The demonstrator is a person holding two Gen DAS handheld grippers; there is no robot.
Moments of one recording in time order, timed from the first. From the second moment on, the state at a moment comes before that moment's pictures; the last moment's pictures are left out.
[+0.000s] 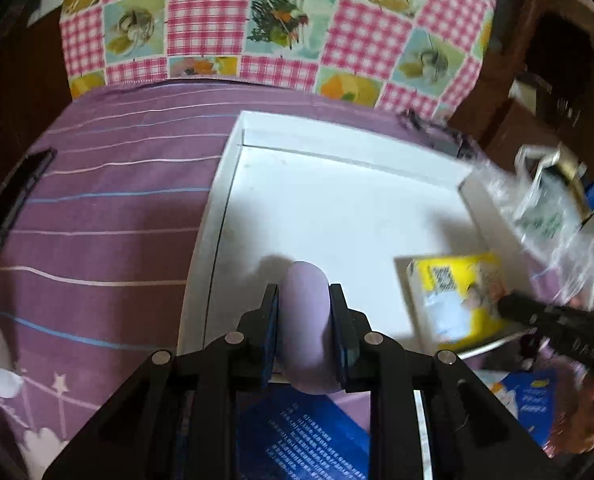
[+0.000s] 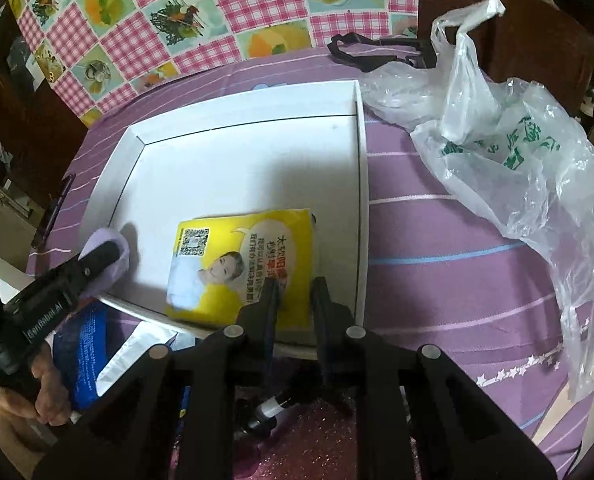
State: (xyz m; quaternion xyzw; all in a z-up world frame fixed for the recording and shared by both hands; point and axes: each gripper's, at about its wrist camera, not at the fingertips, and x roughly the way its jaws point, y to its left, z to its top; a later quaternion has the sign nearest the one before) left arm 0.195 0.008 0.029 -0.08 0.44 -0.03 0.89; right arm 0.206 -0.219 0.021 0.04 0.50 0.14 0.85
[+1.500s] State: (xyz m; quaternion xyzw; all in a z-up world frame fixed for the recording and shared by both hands) left arm 0.056 -0.001 0.095 -0.08 0.31 -0.02 0.95; right arm 0.070 -0.245 0.085 0.05 0.29 0.21 0.93
